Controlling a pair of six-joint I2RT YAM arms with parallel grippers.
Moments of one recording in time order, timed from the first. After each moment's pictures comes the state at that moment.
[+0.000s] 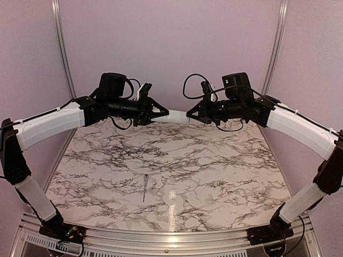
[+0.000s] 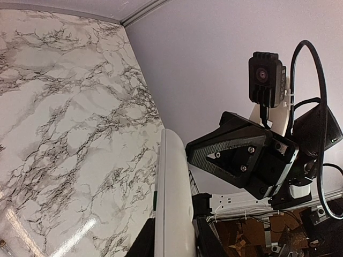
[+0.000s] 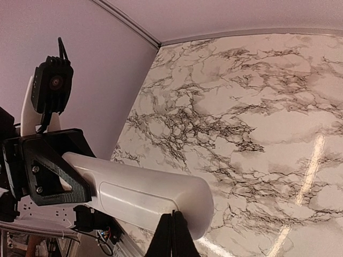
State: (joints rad) left arm -0.69 1.64 1.46 -0.17 0.63 -0.90; right arm 0.68 1.50 1.44 -0.42 -0.33 0.68
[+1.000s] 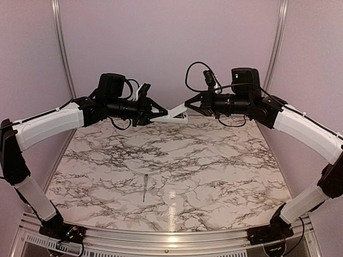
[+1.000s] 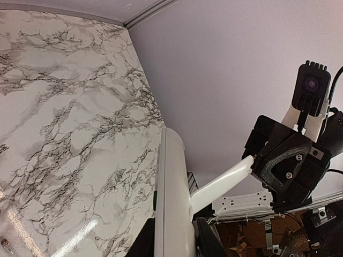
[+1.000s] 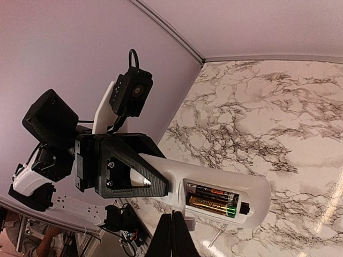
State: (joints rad) left arm -0.69 1.63 1.45 -0.17 0.62 -0.90; right arm 0.69 1.44 1.42 -0.28 -0.43 0.71
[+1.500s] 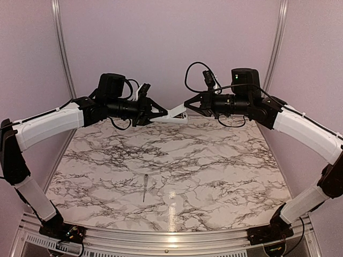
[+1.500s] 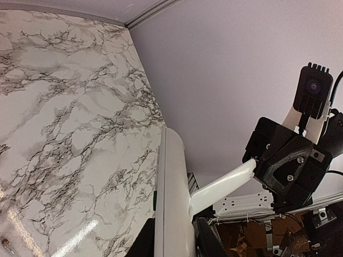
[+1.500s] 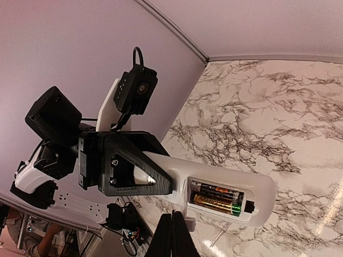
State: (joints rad) left arm -0.69 1.63 1.45 -0.17 0.62 -0.90; right arm 0.69 1.44 1.41 -0.26 -0.45 0.71
